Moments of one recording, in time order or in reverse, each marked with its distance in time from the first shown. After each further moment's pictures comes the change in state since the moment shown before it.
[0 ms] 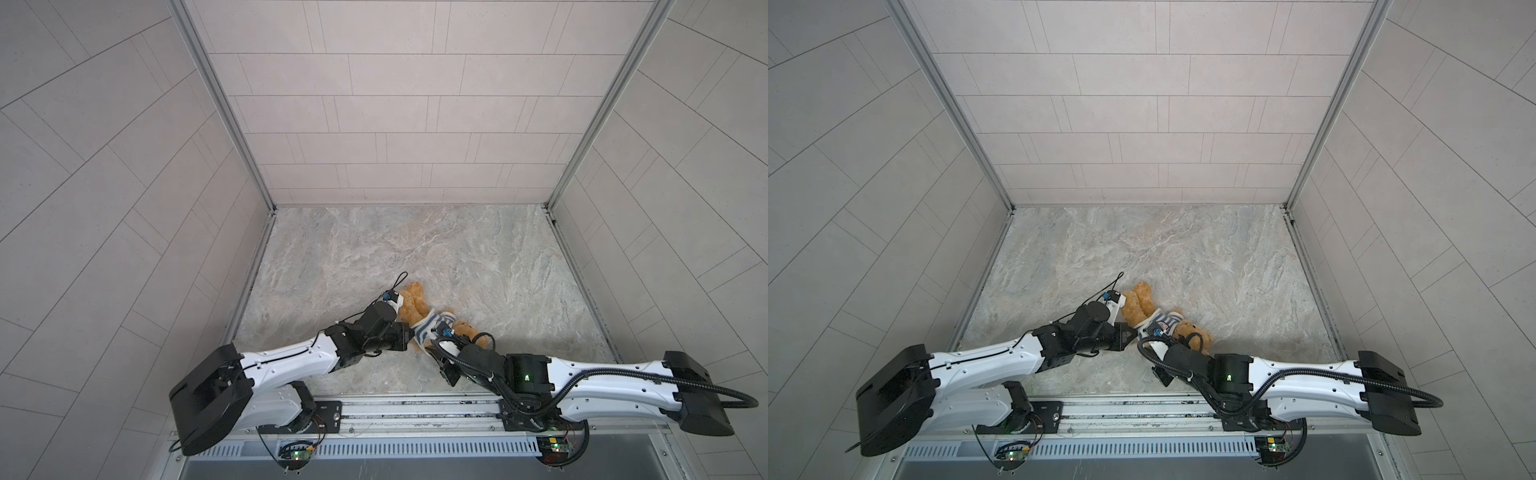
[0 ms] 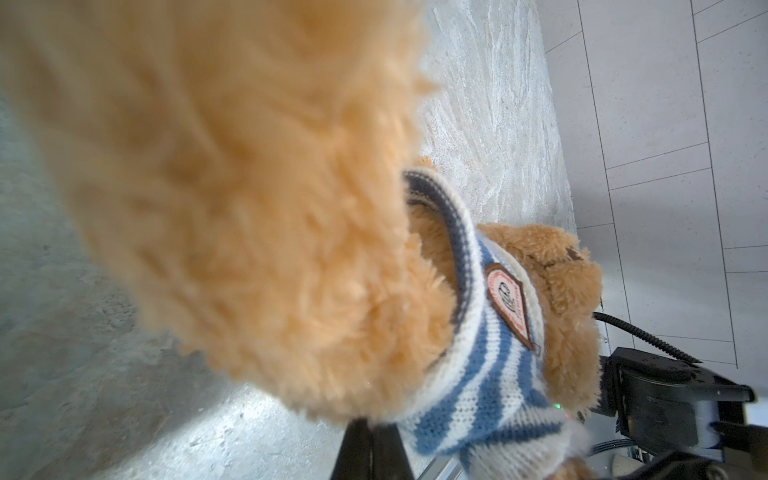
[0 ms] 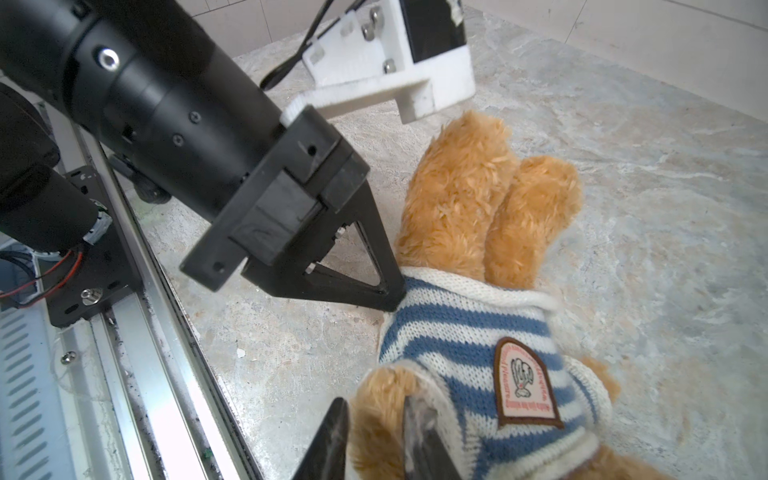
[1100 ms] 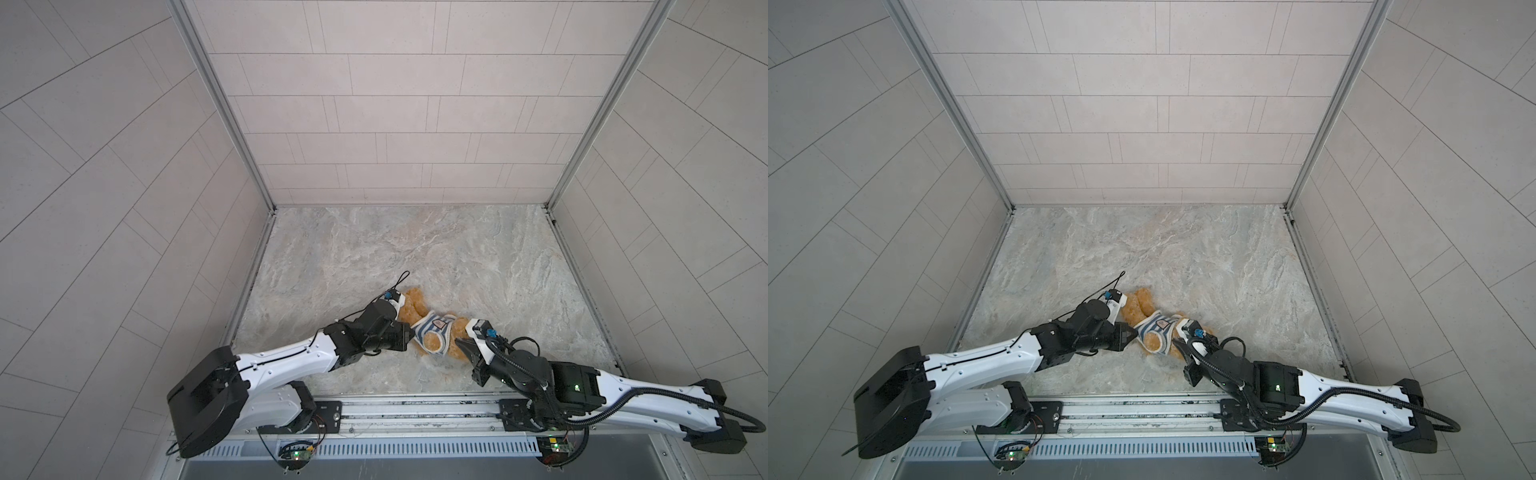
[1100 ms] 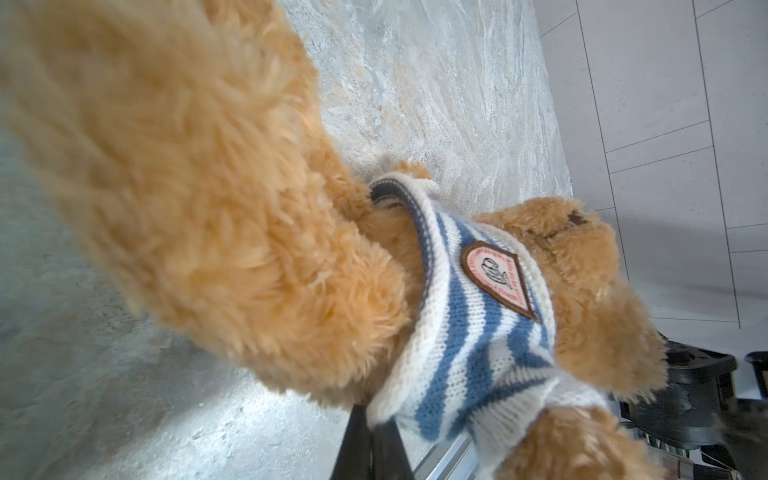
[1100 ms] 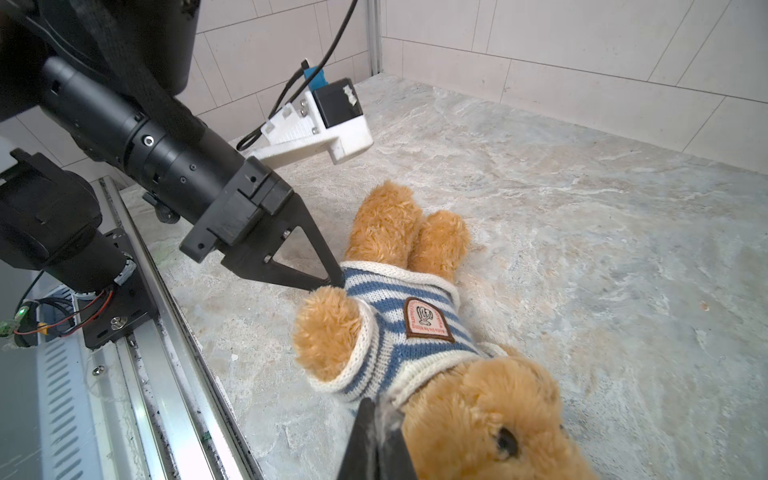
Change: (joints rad) left arm 0.012 -0.025 0.027 -0.055 0.015 0.044; right arm 0.000 -0.433 -0.092 -0.191 0.046 -0.002
